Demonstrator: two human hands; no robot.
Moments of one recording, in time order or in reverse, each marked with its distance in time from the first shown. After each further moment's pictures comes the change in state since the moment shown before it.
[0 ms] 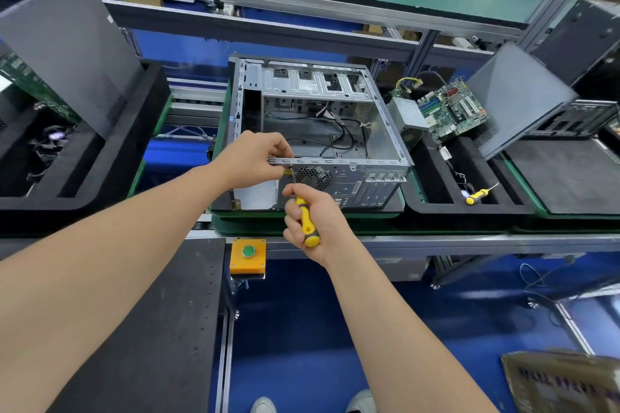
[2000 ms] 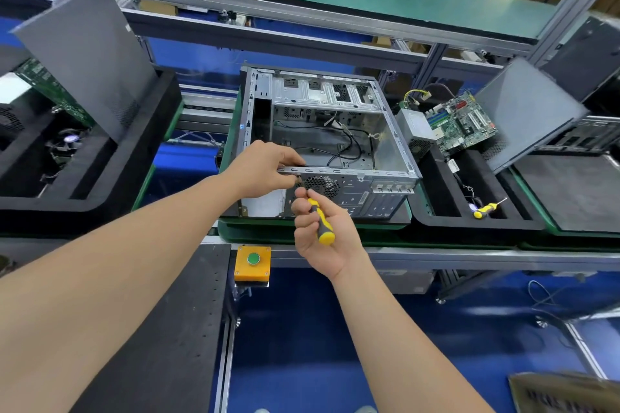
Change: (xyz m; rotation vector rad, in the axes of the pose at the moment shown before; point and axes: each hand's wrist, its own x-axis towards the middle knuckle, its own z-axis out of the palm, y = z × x) left_hand -0.001 0.003 0.002 0.028 0.039 0.028; right_hand 0.000 -0.001 -0.011 0.548 -0.284 0.175
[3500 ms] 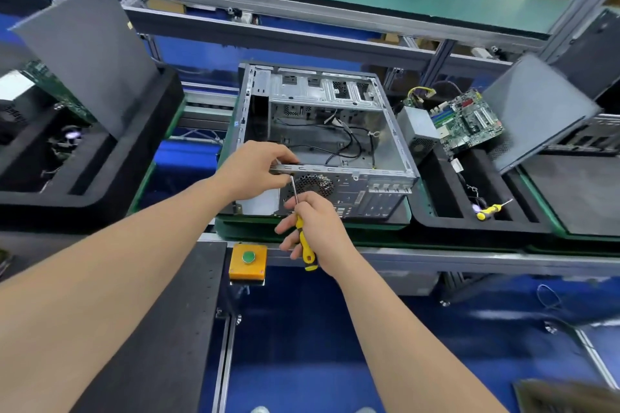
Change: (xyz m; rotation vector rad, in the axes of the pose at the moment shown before) left_hand -0.001 0.000 0.010 0.015 0.058 -0.008; right_hand 0.009 -0.006 -0.007 -1.163 0.341 -0.255
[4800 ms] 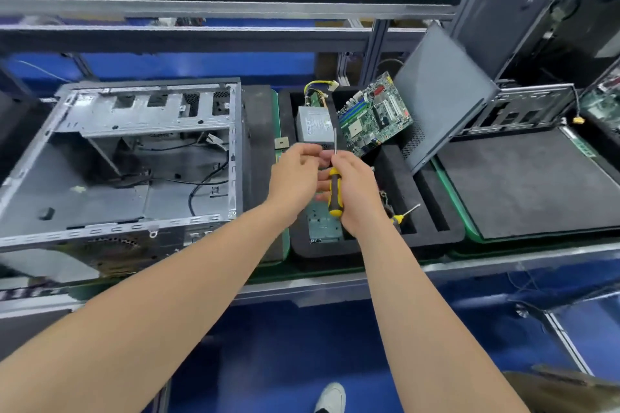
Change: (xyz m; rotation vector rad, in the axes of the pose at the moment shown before) left_hand 0.225 0.274 0.203 -0.915 0.174 -0.559; right_hand 0.071 -0.027 -0.362 0.400 0.277 -0.174
